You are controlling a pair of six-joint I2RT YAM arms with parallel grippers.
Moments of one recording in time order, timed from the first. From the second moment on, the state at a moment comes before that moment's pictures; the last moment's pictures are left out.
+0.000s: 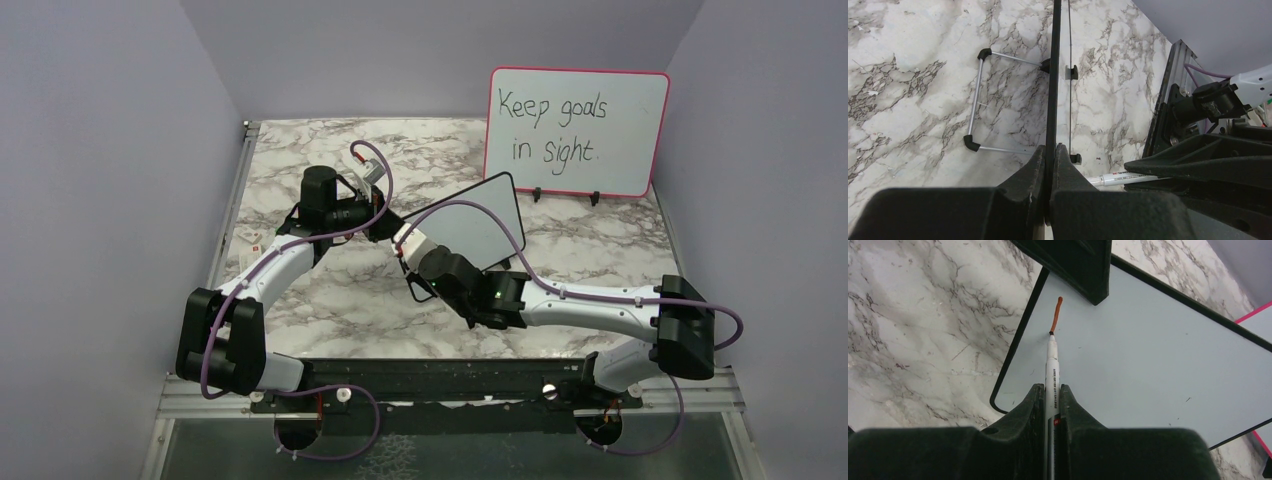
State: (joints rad) left arm -0.26 1.38 0.84 0.11 0.93 -0.16; right arm 1.22 1.46 1.03 -0.09 0.56 -0.11
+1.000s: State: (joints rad) left arm -0.26 1.38 0.84 0.10 0.93 -0.15; right arm 1.22 1.46 1.03 -0.15 0.58 -0.05
